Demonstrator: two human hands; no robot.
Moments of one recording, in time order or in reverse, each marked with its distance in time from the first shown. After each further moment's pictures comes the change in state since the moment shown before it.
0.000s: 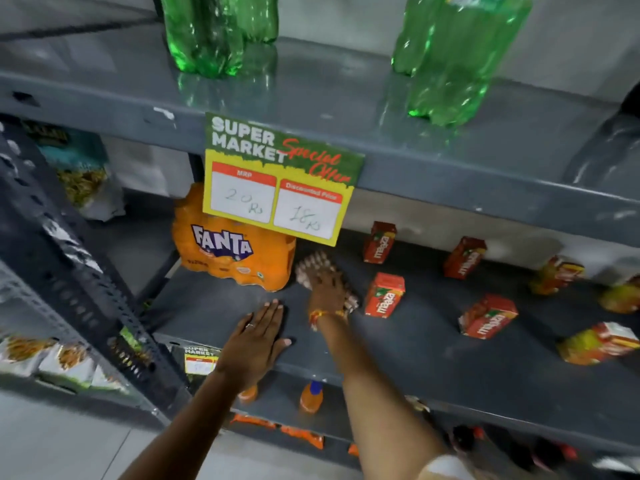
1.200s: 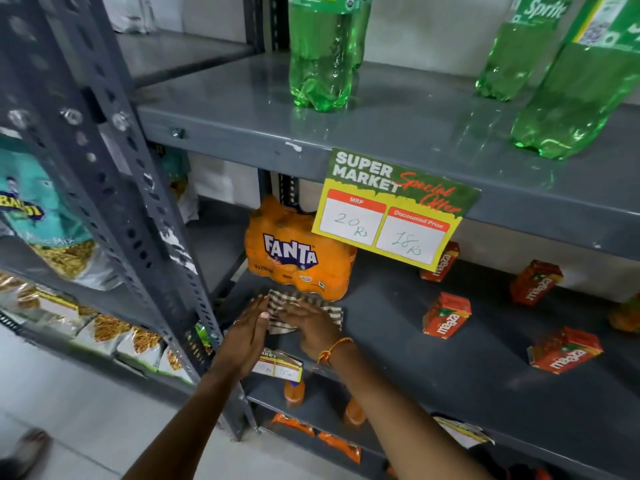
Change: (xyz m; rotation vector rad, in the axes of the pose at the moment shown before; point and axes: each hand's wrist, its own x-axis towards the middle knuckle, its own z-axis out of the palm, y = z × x) left_hand -0.046 -0.078 -0.042 -0.563 0.334 -0.327; right_hand -0.029 -0.080 0.053 -0.086 -0.348 -0.654
